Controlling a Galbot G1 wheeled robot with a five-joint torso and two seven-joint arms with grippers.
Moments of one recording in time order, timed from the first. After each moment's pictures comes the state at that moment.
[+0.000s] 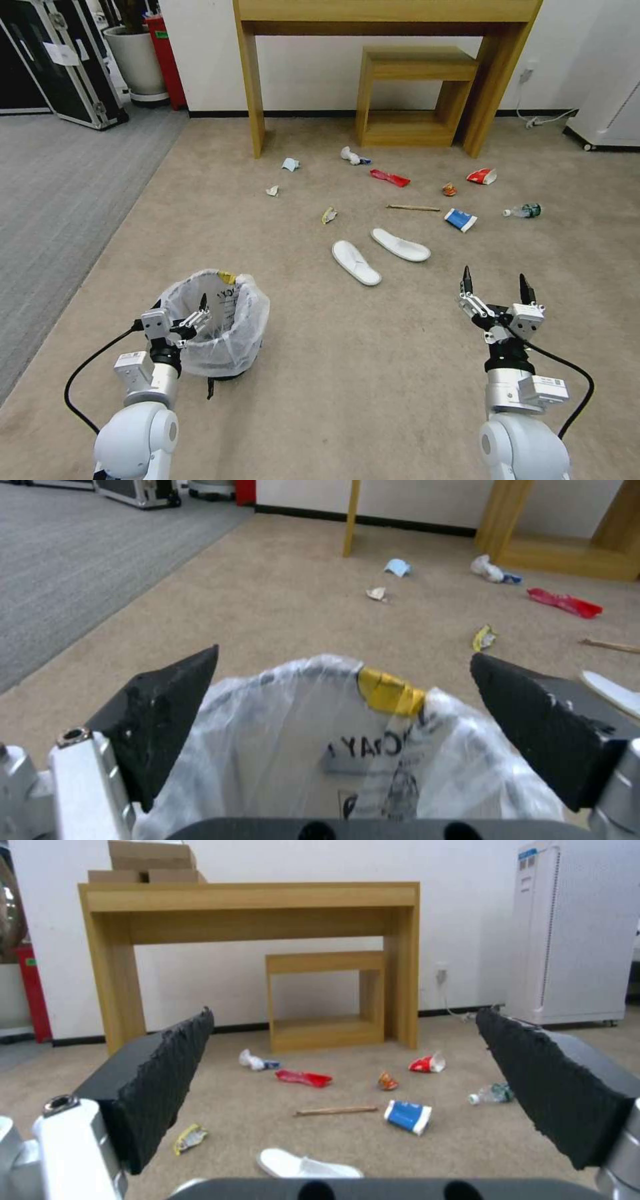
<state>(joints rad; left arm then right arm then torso) 1.44 -1.52 -0.73 -2.05 -0.19 0.24 0.01 -1.51 1.53 0.69 2.10 0.13 0.18 0.05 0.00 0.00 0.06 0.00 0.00</state>
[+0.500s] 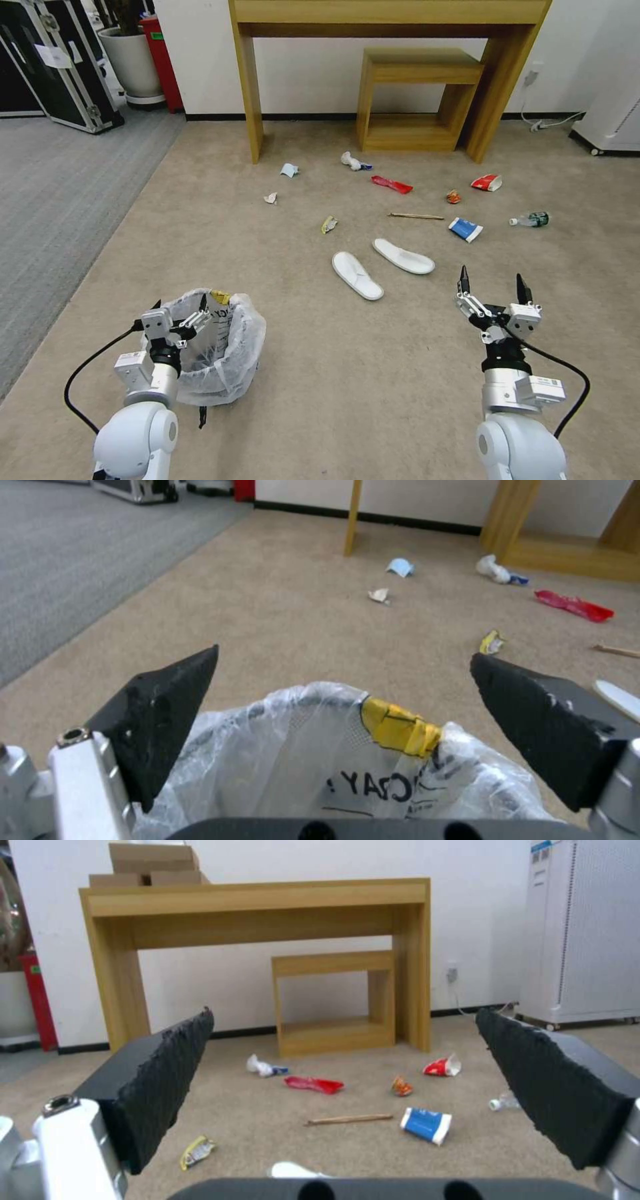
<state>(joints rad) 1.44 -1.49 -0.73 -2.05 -0.22 0.26 0.00 -1.51 1.53 0.67 2.10 0.15 0.19 0.05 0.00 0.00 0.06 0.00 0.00</state>
